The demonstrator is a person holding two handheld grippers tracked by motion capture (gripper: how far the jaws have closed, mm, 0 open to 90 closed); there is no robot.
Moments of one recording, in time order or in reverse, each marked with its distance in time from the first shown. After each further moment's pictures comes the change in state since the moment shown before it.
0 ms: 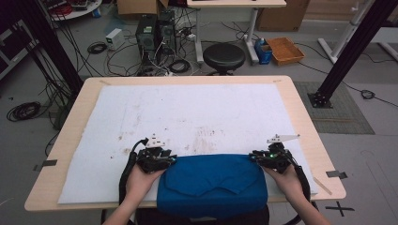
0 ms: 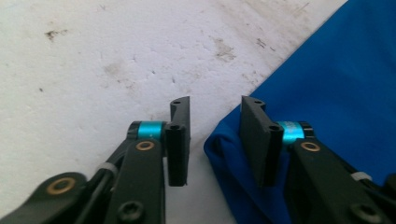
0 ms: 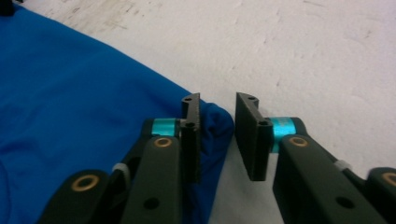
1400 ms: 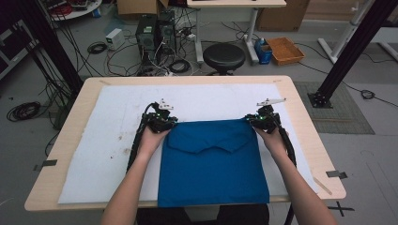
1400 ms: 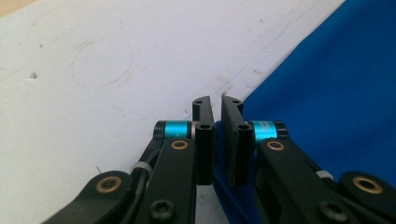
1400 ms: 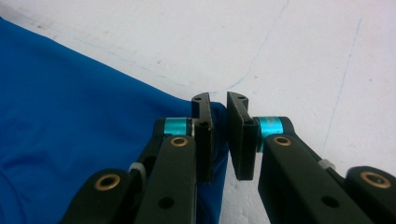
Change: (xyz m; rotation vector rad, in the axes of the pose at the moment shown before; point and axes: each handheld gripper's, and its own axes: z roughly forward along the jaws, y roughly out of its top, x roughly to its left) left arm 0.077 0.087 0.059 0.014 0.125 0.098; right arm -0.050 0.101 0.047 -0.080 -0.172 -0.061
